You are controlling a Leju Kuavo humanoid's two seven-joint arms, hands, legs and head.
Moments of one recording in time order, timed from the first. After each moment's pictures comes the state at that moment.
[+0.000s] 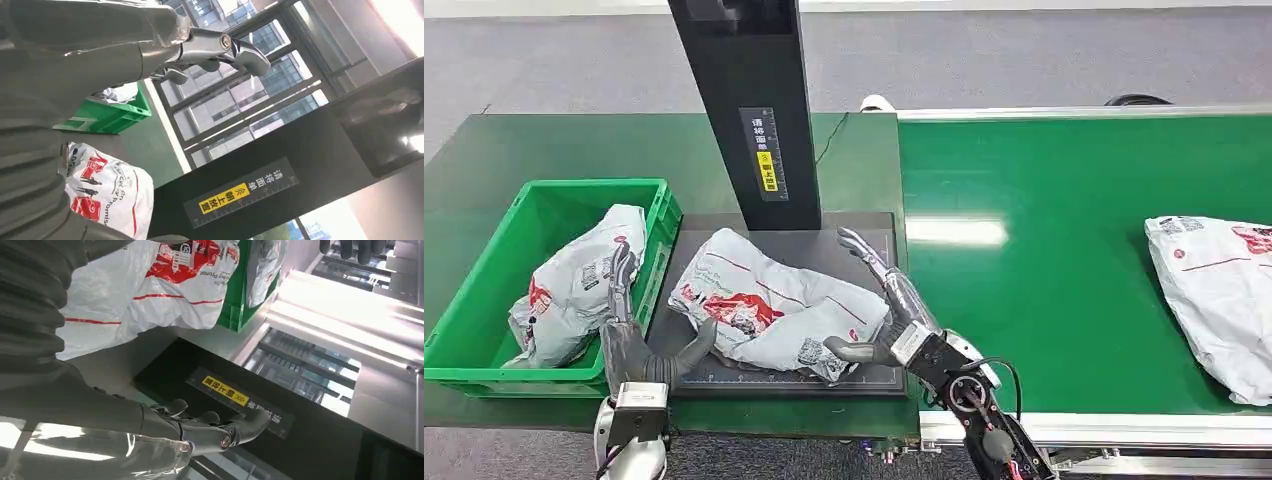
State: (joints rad) left arm -0.03 -0.07 -0.21 -1.50 -0.45 0.51 -0.65; right arm -0.34 0.05 0.48 -1.16 0.24 0.14 -0.63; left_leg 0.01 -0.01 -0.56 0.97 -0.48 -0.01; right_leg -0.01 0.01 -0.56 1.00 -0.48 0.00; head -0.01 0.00
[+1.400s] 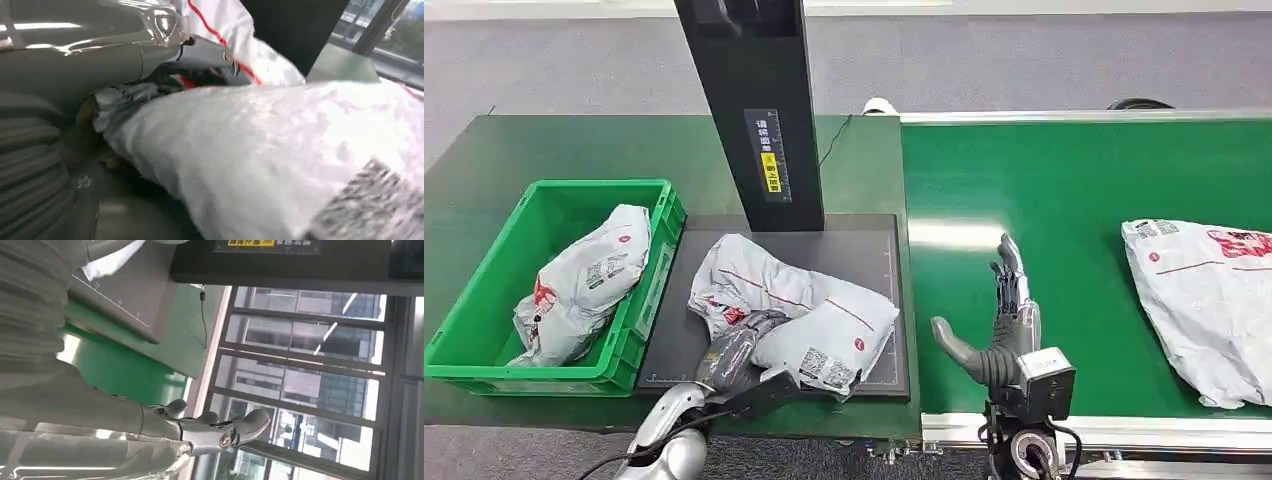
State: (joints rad) left arm -0.14 -0.06 -0.30 -1.21 -1.02 0.01 -0.16; right arm -0.04 0.13 0.12 -1.44 0.18 -0.07 -0.59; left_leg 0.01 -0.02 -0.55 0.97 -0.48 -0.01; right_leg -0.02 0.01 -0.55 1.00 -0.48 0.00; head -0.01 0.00
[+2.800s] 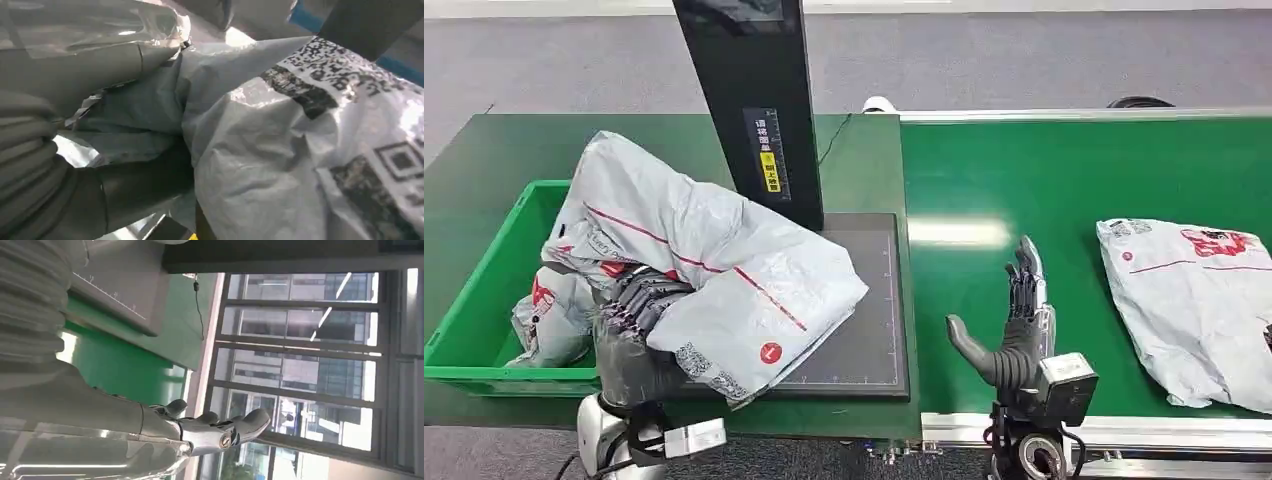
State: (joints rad) left arm -0.04 -0.06 -0.21 -1.63 -0.91 0.68 -0.69; right arm -0.02 0.13 0.11 -1.46 0.11 -0.09 -0.60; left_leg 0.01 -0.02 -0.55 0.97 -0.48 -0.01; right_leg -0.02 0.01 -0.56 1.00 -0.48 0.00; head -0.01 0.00
